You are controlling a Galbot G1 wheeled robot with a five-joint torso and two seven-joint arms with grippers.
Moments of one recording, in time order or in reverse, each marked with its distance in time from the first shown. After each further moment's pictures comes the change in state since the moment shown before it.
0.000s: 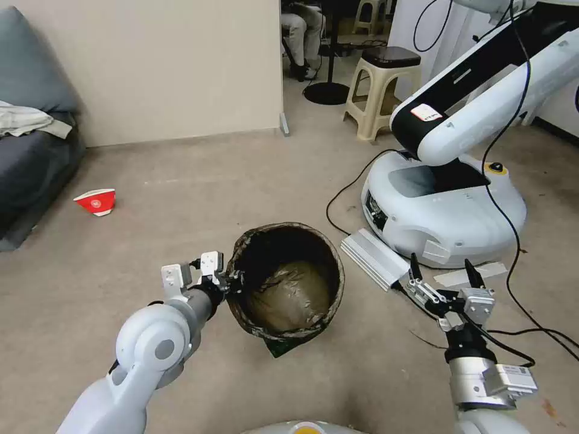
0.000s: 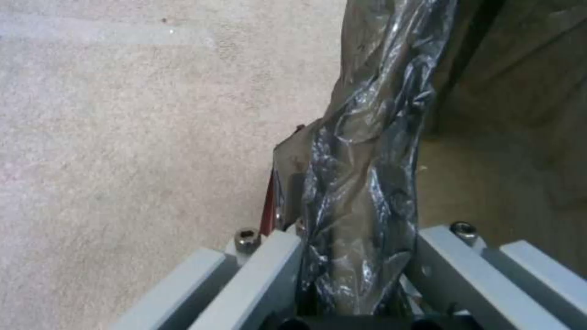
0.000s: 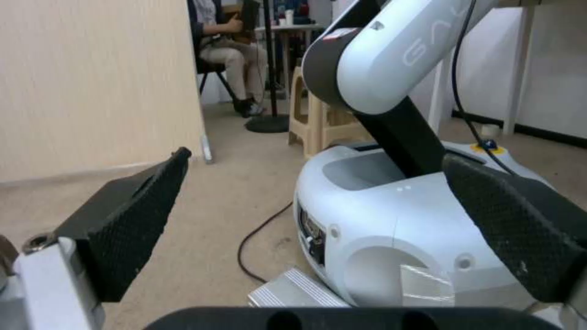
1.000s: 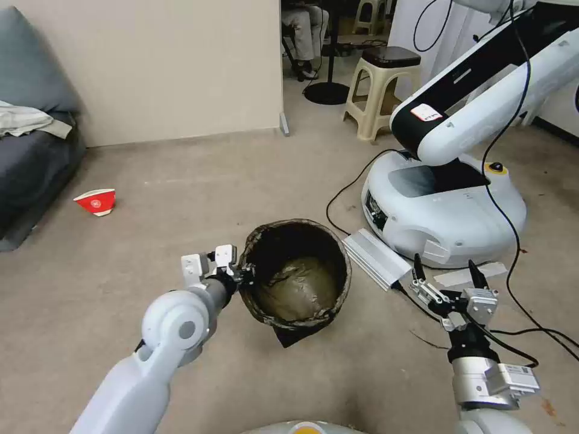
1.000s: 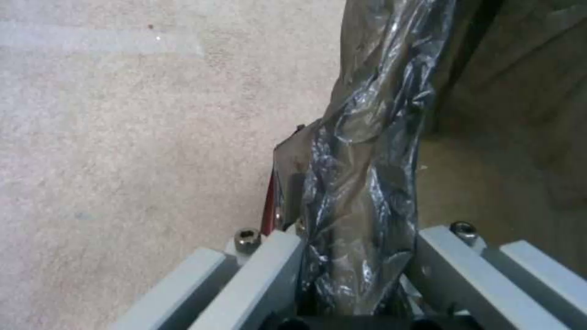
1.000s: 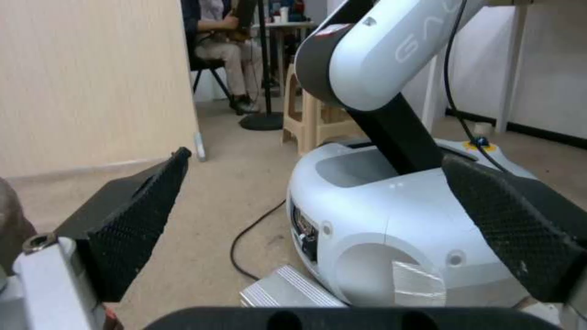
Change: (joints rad) left arm -0.086 -0.019 0.048 0.062 -0.002 0.001 -0.009; right arm 0.007 0.000 0.012 -0.011 0.001 -0.004 0.004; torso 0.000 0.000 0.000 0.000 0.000
